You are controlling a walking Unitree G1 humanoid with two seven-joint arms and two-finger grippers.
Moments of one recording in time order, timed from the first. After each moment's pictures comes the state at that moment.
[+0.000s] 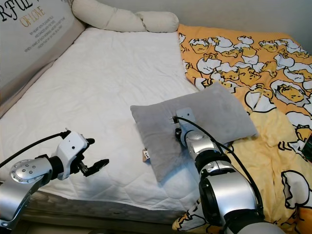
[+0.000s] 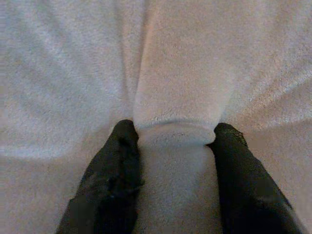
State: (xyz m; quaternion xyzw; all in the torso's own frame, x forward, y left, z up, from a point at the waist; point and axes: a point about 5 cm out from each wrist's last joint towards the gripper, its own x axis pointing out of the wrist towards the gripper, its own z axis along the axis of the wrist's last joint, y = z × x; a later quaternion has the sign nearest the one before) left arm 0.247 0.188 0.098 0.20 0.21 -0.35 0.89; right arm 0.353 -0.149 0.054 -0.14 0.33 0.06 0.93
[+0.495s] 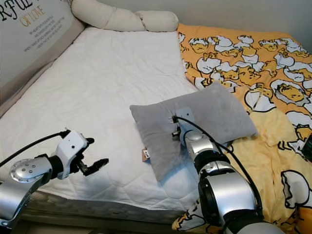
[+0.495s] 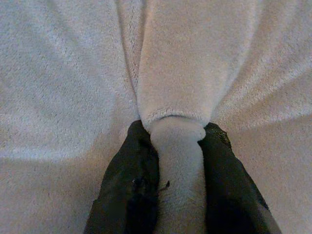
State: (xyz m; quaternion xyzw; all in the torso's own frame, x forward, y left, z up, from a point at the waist) left arm 0.248 0.189 0.098 0.19 0.21 -0.35 0.89; right arm 0.353 -0.147 0.054 -0.13 0.32 0.06 0.94
